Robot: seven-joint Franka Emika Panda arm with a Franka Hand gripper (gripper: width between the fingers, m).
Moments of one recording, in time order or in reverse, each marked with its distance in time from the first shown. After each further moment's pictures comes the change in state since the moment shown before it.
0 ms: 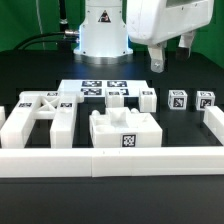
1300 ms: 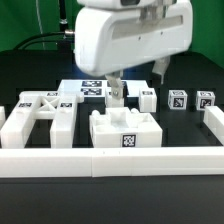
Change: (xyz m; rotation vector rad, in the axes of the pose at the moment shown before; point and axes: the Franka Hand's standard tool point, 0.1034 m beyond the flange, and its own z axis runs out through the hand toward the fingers) arm -0.026 0.047 0.048 0.020 0.014 0.326
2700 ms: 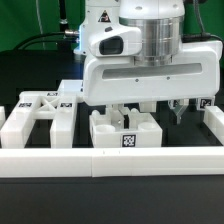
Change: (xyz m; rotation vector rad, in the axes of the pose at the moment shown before) arm 0.000 -0.022 0.050 0.028 0.022 0.522
